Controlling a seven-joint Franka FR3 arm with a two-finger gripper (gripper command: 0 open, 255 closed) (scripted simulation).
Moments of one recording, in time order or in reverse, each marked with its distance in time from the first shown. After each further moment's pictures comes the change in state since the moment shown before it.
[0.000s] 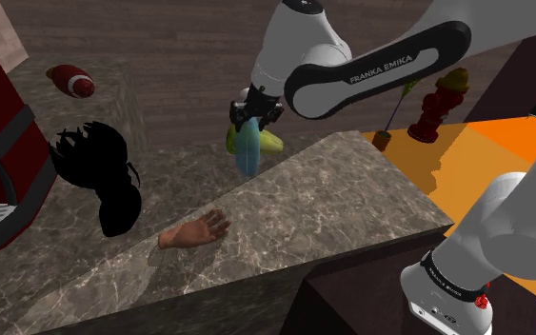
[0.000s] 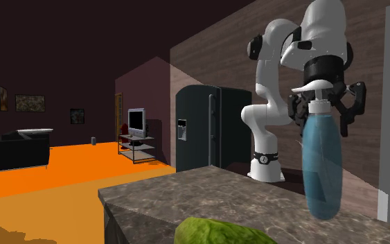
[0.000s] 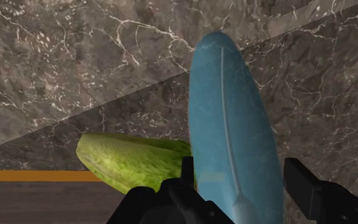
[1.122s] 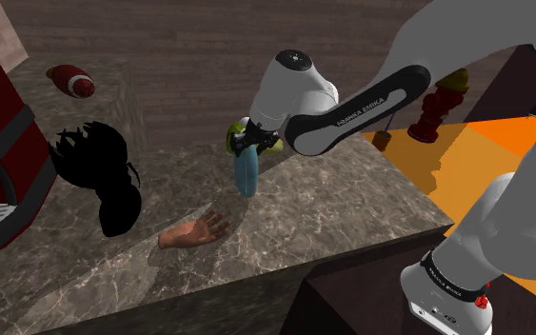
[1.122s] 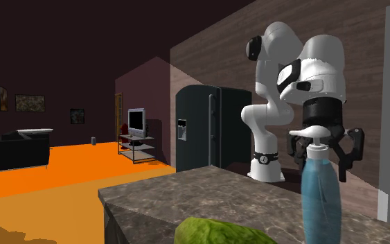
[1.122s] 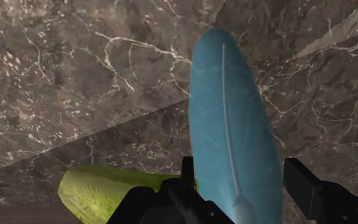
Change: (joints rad) arm -0.002 0.126 -0.015 -0.089 -0.145 0.202 0.132
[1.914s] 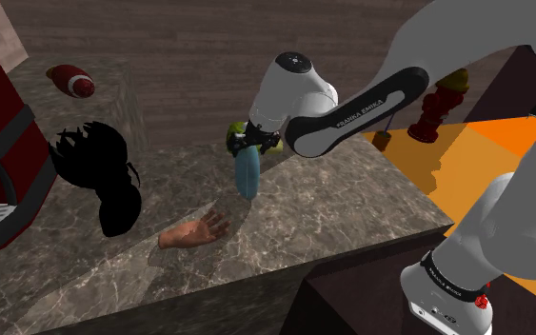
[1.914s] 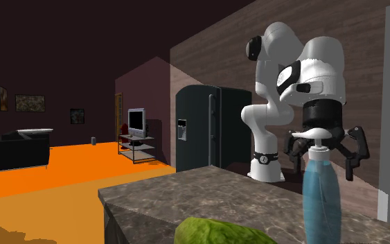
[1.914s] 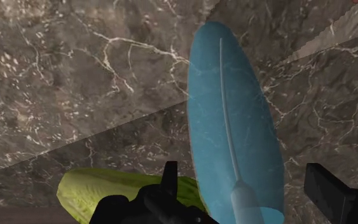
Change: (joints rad) arm 0.000 0.007 -0.002 -0.002 -0.010 0.010 0.008
